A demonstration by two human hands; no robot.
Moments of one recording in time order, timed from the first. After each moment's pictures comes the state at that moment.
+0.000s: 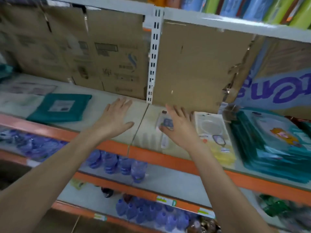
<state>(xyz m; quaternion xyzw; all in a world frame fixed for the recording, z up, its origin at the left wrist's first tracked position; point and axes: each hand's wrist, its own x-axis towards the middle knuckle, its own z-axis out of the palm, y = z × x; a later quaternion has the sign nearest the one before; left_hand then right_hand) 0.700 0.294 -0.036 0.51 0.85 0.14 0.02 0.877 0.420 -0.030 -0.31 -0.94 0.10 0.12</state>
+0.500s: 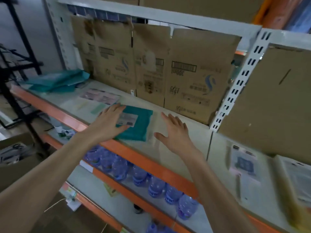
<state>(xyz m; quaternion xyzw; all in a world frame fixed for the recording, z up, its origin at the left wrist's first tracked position) 0.509 0.160 -0.041 0.39 0.90 0.19 0.01 0.641 0.338 -0.052 -0.18 -0.97 0.17 0.06</state>
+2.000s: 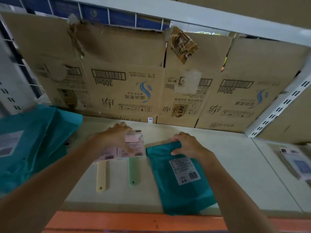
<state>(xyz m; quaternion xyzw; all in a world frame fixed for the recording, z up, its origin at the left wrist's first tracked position) 0.143 0.212 -0.096 0.58 0.78 0.03 0.23 0.381 0.334 -0.095 -0.38 -0.90 0.20 -0.04</state>
